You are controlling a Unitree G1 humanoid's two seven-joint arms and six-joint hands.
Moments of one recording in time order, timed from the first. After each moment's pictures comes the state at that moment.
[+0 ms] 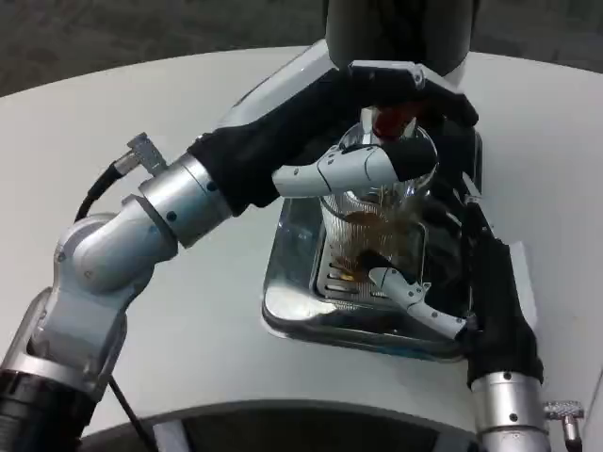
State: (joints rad) left arm -0.80 0.42 -0.14 0.27 0.05 -0.47 -0.52; right arm -0.25 0.03 0.08 0.16 -0.29 -0.26 -0.29
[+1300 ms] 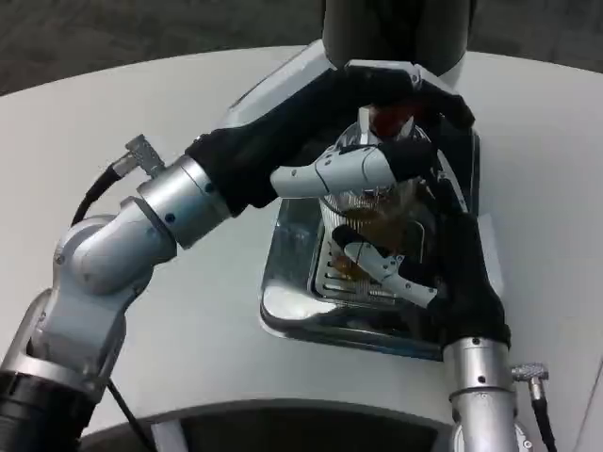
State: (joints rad) left arm -0.80 0.43 -0.14 0.28 0.05 -0.49 -0.51; right arm -0.44 0.03 0.08 0.43 -0.29 -0.36 -0.34
